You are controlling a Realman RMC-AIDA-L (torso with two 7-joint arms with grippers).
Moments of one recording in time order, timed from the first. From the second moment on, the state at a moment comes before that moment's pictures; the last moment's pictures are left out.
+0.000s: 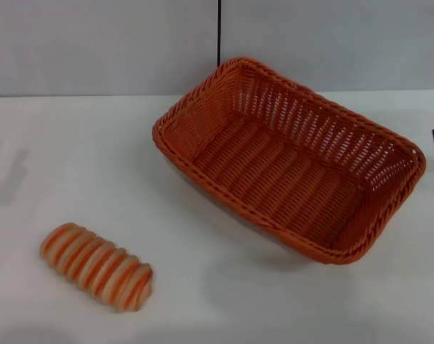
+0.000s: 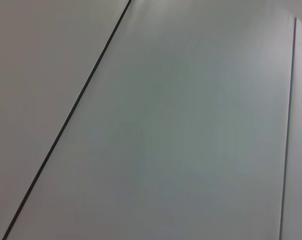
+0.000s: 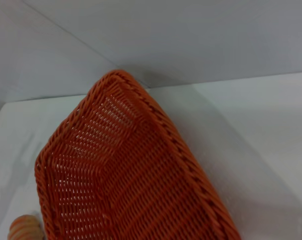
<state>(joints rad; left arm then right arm) -0.18 -2.06 0.29 0.28 1.22 1.94 -1.00 0.68 1.77 -0.60 -0.71 -2.38 -1.75 2.38</state>
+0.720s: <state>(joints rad) -0.17 -2.06 0.29 0.28 1.22 1.94 -1.00 0.73 1.81 -0.68 -0.66 -2.41 -1.65 2.38</state>
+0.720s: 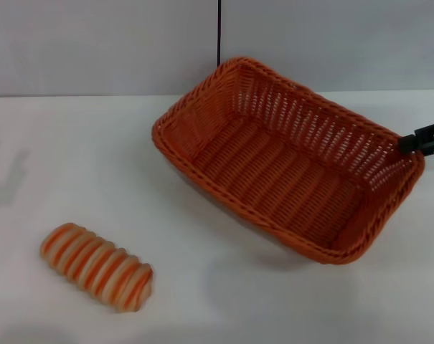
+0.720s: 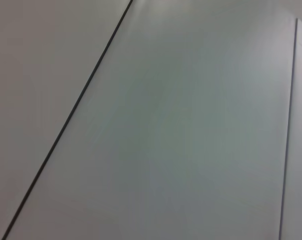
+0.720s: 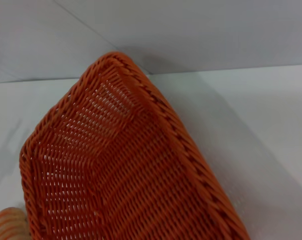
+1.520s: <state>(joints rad) -0.17 -2.06 0.29 0.28 1.22 1.94 -1.00 0.77 1.85 -0.70 -0.62 -2.45 -1.57 2.40</state>
